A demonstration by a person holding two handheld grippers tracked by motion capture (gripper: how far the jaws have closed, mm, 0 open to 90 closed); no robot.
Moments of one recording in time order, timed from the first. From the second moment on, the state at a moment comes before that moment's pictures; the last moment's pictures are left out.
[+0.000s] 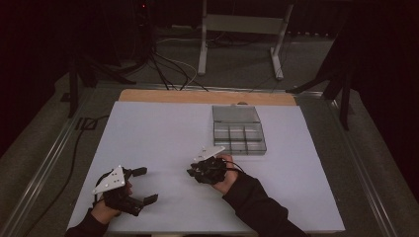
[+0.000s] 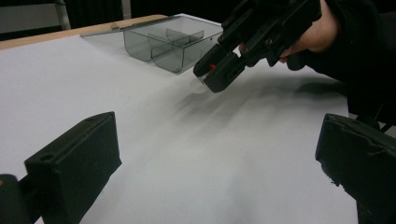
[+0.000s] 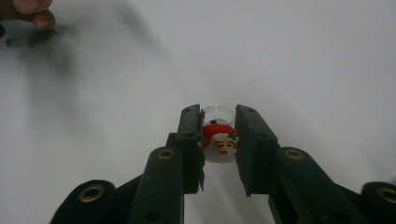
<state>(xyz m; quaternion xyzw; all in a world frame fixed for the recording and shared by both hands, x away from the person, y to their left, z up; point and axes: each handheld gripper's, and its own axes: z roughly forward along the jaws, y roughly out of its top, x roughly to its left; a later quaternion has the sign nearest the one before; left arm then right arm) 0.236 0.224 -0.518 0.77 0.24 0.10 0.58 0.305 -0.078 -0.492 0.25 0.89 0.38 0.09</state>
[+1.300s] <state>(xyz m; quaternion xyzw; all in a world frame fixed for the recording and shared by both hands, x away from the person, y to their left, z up) 0.236 0.224 -0.518 0.77 0.24 0.10 0.58 0.339 -0.110 -0.446 0.30 0.86 0.40 0.12</state>
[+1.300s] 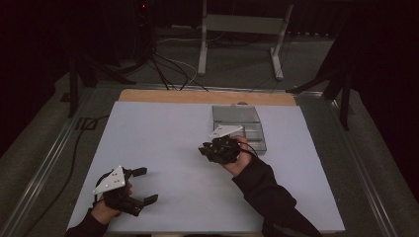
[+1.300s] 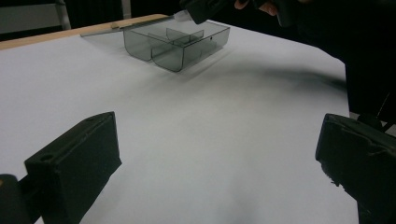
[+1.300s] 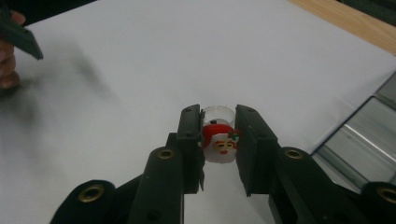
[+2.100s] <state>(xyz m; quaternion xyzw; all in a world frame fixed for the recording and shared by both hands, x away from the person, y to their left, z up) 0.236 0.224 -0.518 0.77 0.24 0.10 0.58 0.371 -0.149 -0.440 0.38 0.82 0.40 0.15</state>
